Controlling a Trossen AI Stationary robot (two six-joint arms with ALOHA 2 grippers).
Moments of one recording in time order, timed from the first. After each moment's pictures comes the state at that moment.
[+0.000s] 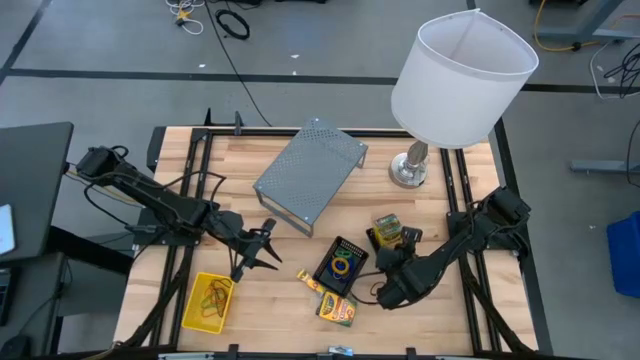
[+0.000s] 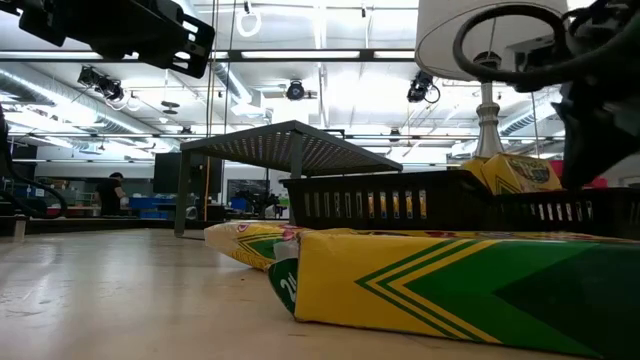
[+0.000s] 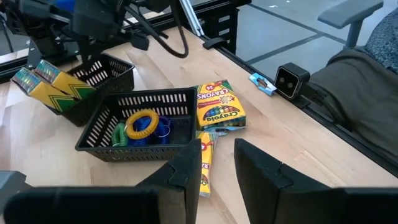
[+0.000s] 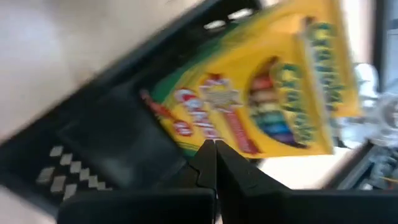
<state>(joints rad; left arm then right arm) -0.38 1.13 0.51 0.24 0.05 0.18 0.64 1.82 1.17 -1.26 0.49 0.91</state>
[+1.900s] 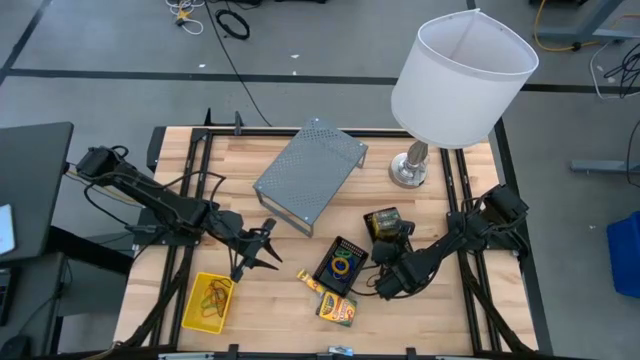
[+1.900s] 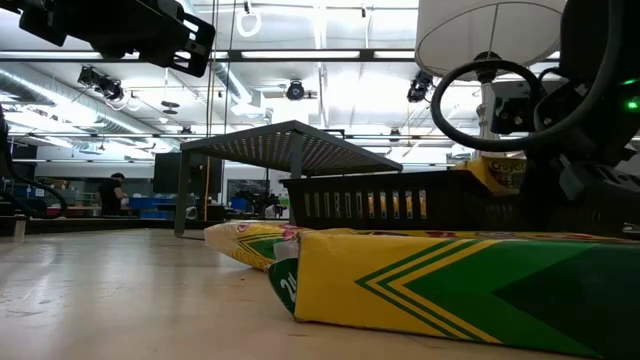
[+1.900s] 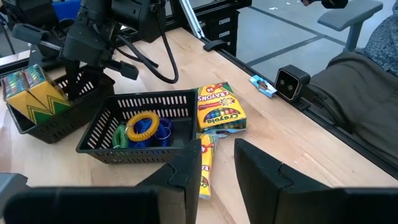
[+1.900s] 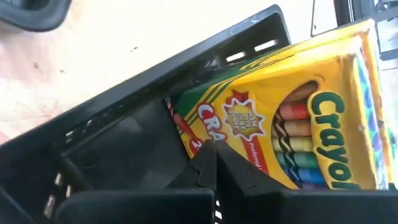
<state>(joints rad) -0.38 1.13 0.51 0.24 0.05 0.18 0.58 1.82 0.97 -0.97 0.72 0.84</state>
